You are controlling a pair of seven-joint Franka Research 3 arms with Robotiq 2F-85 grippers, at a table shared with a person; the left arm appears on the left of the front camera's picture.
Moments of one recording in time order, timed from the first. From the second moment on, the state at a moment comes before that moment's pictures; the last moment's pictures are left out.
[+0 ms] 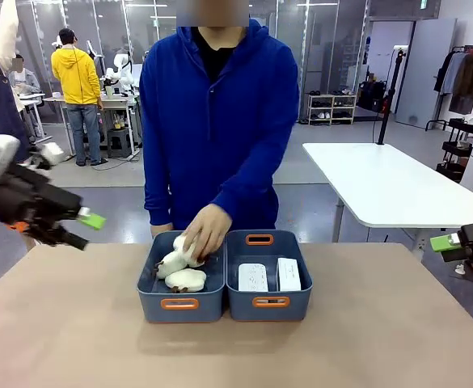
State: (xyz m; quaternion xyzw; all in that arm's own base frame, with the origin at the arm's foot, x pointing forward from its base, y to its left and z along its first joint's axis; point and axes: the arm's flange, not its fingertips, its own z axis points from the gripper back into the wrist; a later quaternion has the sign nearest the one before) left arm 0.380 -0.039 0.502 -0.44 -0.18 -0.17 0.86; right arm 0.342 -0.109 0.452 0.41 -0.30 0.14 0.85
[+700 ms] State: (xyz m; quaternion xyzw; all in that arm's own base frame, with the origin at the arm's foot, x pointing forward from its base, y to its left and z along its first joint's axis) left arm 0.281 0.164 0.499 -0.56 -0.27 -0.10 0.78; right arm 0.342 -0.109 0.452 0.41 -0.30 0.14 0.85
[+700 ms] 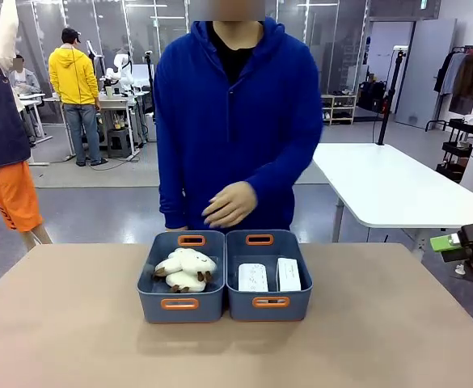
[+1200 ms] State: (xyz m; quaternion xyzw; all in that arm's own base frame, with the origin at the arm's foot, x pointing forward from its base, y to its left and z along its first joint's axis) left arm 0.283 0.186 0.487 -0.56 -0.28 -0.09 0.78; right arm 0.342 -0.109 0.452 0.41 -0.30 0.14 0.85
